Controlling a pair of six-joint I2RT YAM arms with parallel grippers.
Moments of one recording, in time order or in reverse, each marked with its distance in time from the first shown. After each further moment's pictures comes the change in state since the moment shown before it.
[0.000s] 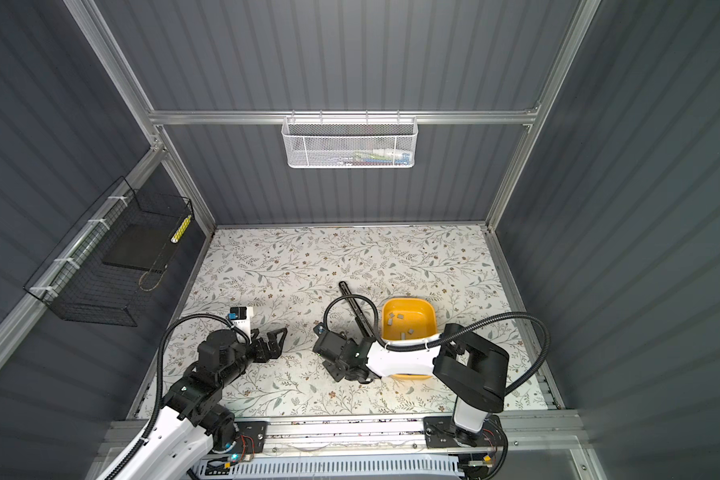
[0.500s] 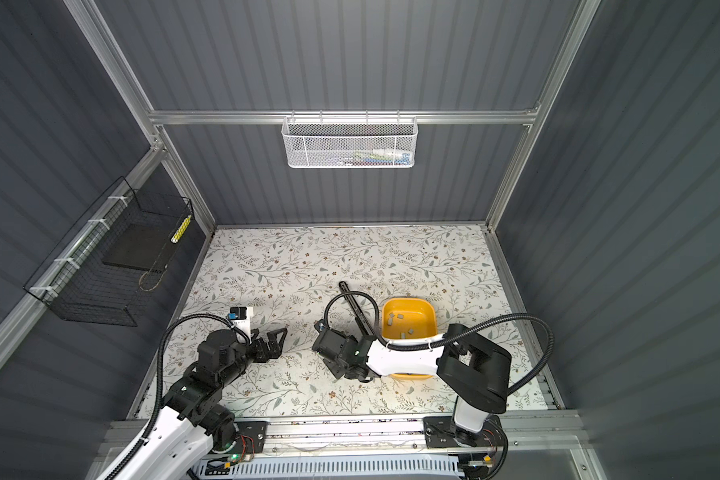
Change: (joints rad) left arm 0.000 0.000 0.000 0.000 0.000 0.000; right arm 0.001 -0.038 0.014 -0.045 0.056 0.018
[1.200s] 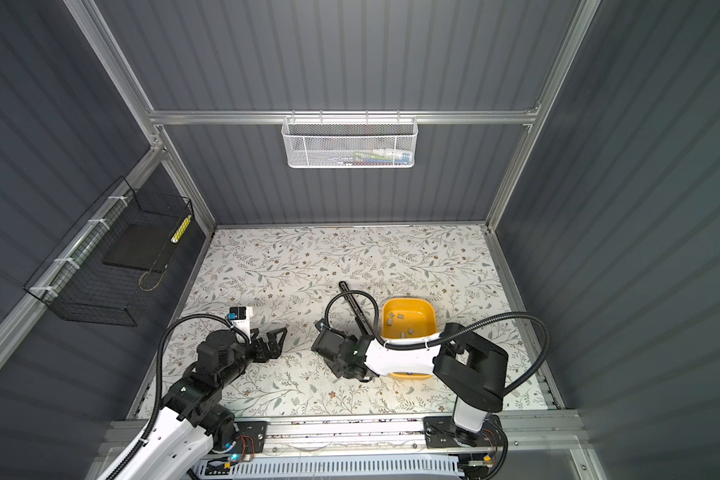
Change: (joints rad) left arm 0.000 -0.008 0.000 0.000 0.000 0.000; right arm 0.000 0.046 0.018 -0.017 0.031 -0.001
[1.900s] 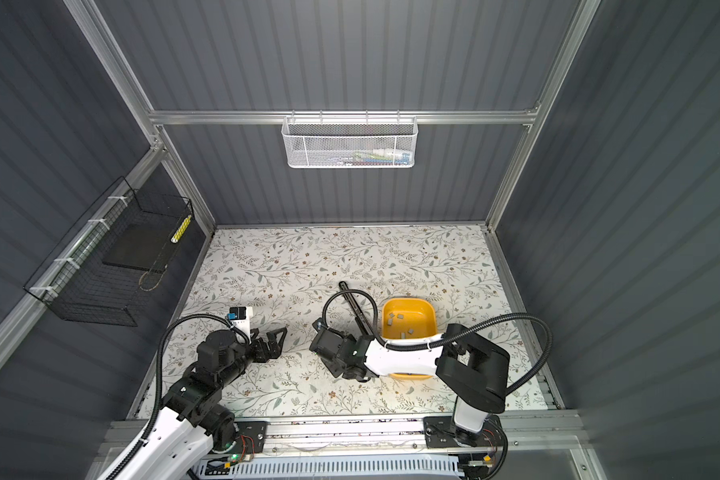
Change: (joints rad) left arm 0.000 0.000 0.000 0.000 0.000 0.000; right arm 0.011 -0.022 0.004 0.016 -0.005 -0.003
